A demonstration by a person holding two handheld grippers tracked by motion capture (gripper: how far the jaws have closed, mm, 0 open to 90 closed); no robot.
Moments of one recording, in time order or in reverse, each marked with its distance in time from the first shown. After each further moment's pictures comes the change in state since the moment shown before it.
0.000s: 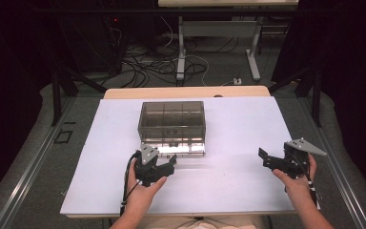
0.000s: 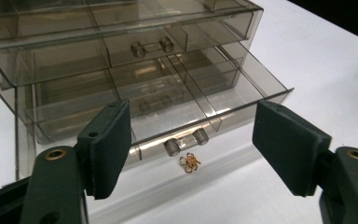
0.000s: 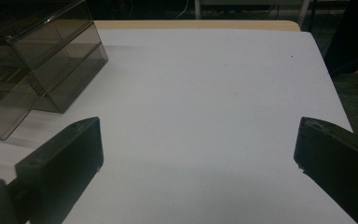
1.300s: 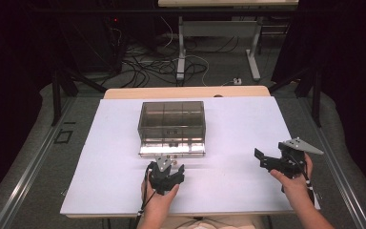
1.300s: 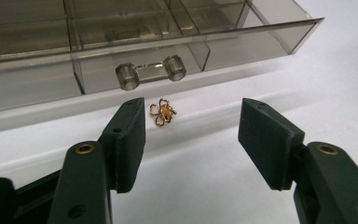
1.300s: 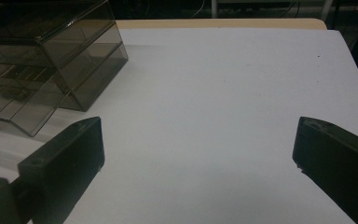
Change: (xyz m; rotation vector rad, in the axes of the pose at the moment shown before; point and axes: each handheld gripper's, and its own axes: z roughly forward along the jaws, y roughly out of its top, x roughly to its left) left arm -0.026 -0.038 0.038 0.112 0.043 -0.080; right arm 0.008 0.001 0.002 0.019 0.068 0.011
